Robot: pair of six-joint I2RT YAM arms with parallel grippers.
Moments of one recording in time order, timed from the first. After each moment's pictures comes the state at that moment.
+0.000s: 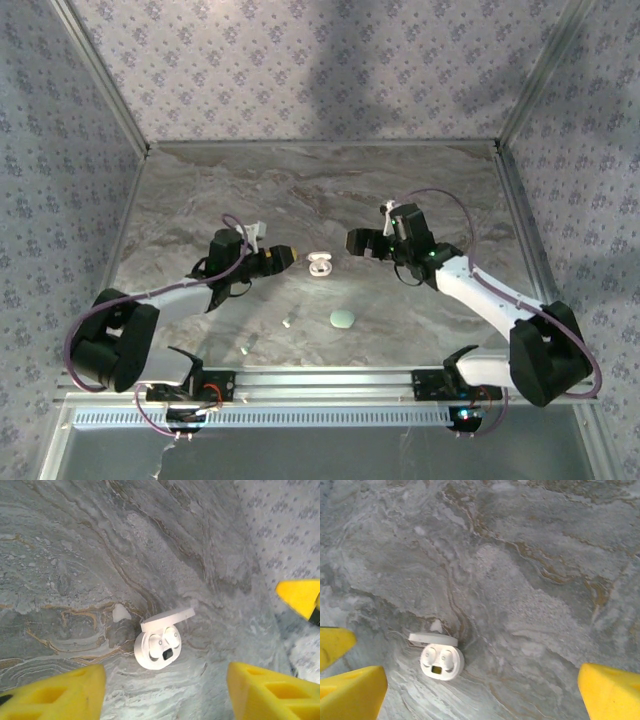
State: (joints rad) left arm -0.45 1.35 0.45 0.40 0.47 -0.73; right arm 0.50 1.28 0.78 -0.19 -0.15 0.50
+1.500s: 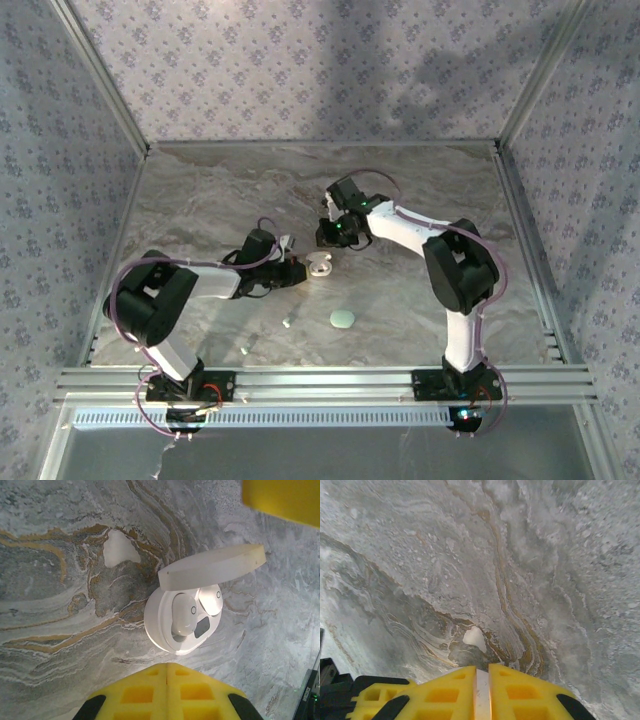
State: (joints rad) left arm -0.58 1.65 0.60 0.28 0.48 -0.71; right arm 0.61 1.95 1.39 -0.53 -0.32 0.47
